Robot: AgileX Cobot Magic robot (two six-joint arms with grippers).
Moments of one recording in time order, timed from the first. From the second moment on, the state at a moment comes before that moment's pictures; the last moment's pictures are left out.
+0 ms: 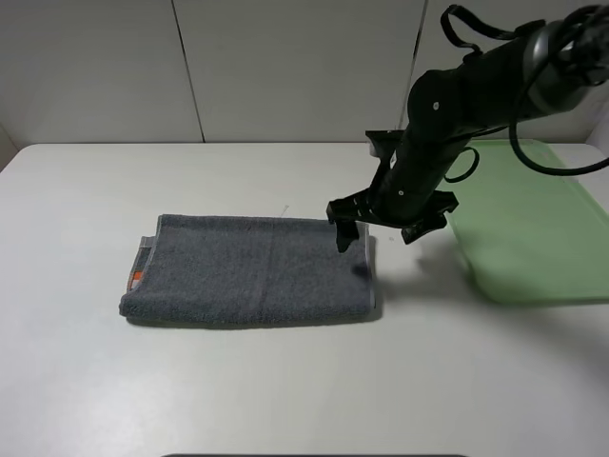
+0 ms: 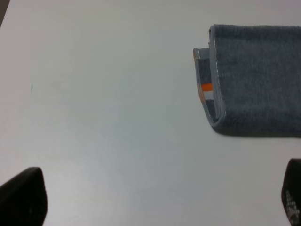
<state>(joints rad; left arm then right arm) 0.04 -0.01 -0.48 0.03 1.06 0.00 0.51 1.96 -1.17 0.08 0.61 0.27</state>
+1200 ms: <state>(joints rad) 0.04 -0.01 -0.48 0.03 1.06 0.00 0.51 2.13 -1.26 0.11 0.68 0.26</state>
